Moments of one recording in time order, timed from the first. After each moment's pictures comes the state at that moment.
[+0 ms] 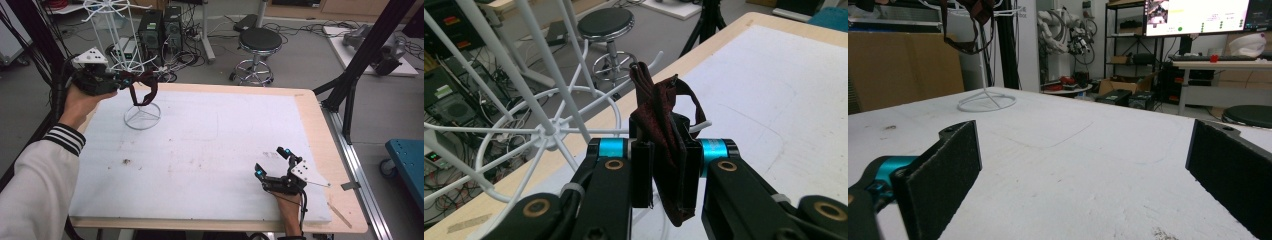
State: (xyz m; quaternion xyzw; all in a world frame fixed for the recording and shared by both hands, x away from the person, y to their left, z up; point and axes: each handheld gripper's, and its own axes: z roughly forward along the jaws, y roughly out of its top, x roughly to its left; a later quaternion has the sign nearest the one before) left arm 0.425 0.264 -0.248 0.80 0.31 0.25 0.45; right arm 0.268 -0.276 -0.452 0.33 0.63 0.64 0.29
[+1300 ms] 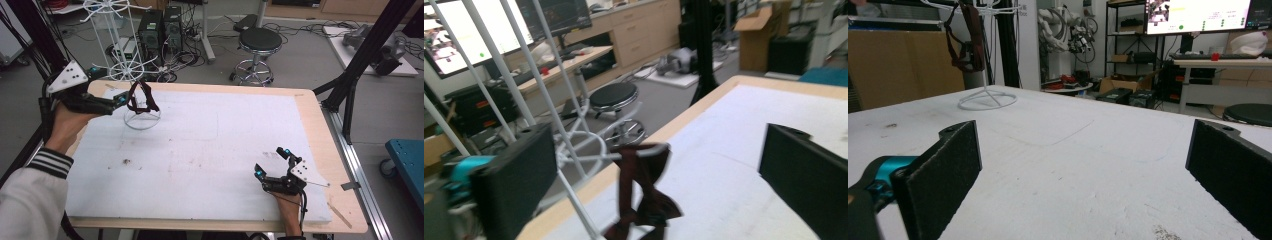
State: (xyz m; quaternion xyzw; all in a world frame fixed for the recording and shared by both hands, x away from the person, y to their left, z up) left arm 0.368 0.279 -0.265 0.72 0.24 0.33 0.57; right arm 0.267 -0.276 -0.453 0.33 0.63 0.63 0.29
